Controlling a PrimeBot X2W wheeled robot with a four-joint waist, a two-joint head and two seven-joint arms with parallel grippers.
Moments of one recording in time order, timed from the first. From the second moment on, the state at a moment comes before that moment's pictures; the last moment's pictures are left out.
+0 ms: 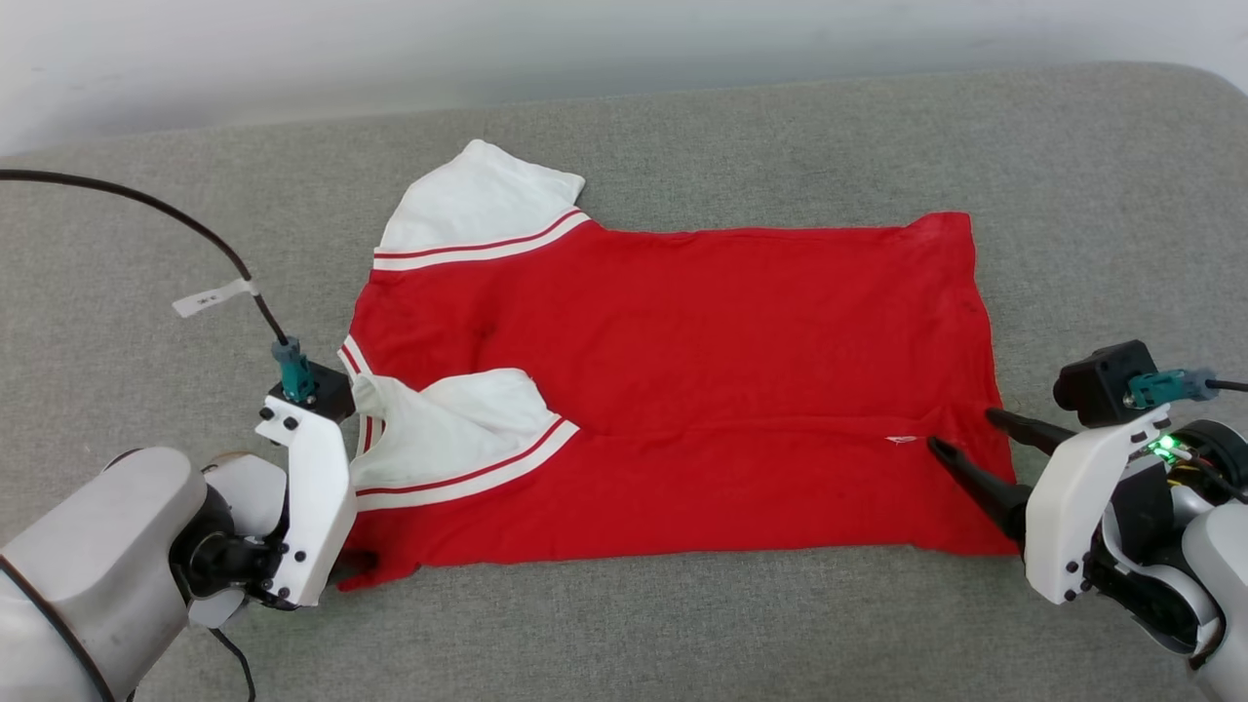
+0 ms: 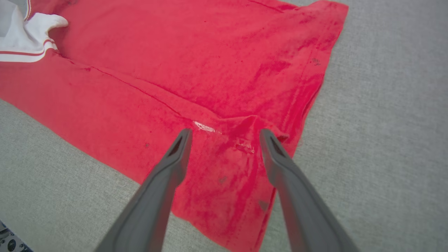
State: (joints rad) left arm -0.74 0.75 -1.01 0.39 -1.09 -0.12 0.84; right arm -0.43 -0.62 0.58 0.24 0.75 0.13 0.30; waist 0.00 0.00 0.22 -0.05
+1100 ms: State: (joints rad) left arm -0.83 0.79 -1.13 0.22 -1.04 -0.13 0.71; right arm -0.56 -0.75 0.78 0.31 0.94 0.13 0.79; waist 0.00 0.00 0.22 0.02
